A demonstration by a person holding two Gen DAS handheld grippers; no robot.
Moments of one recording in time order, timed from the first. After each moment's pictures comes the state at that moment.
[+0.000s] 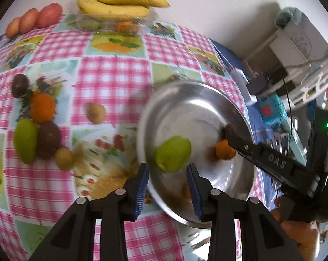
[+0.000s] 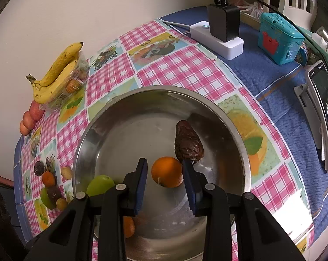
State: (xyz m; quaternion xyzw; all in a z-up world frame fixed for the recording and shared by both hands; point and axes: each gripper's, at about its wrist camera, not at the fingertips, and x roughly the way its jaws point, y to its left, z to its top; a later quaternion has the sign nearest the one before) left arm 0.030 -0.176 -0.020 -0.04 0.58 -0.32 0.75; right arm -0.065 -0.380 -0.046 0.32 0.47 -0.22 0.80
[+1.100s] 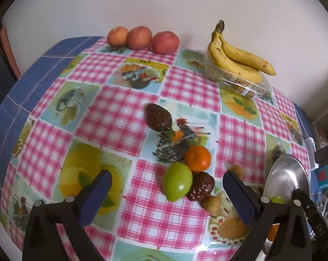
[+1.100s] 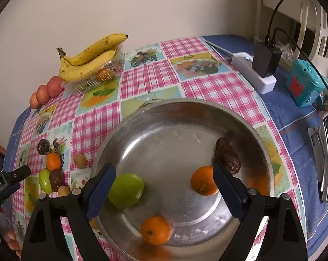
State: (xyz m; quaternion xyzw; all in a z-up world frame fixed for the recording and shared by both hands) left arm 0.090 -0.044 0.001 -0.04 0.52 -0.08 0.85; right arm -0.041 -0.330 -0.028 0.21 0.44 -0.17 0.86
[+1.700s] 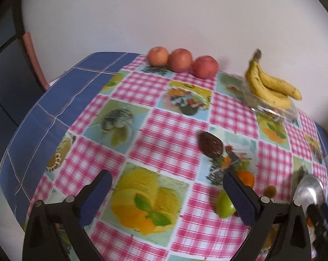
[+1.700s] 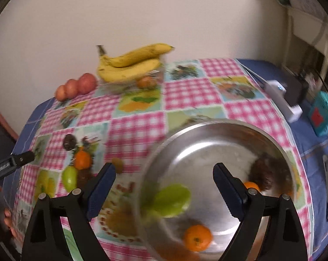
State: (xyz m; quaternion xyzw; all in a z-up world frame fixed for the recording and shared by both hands) left arm 0.102 0.025 0.025 -0.04 0.48 0.00 0.88; right arm -0.016 -0.265 -0.007 0.14 0.40 -0.09 0.90
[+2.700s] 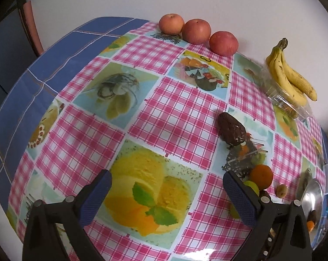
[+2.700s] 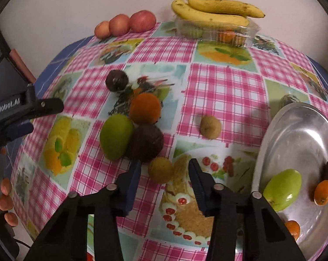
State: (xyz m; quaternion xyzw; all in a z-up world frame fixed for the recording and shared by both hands) left arm 0.119 0.039 -0.027 -0.09 0.55 0.00 0.83; right arm 0.034 -0.160 -0.068 0.08 0.51 0.03 0.85
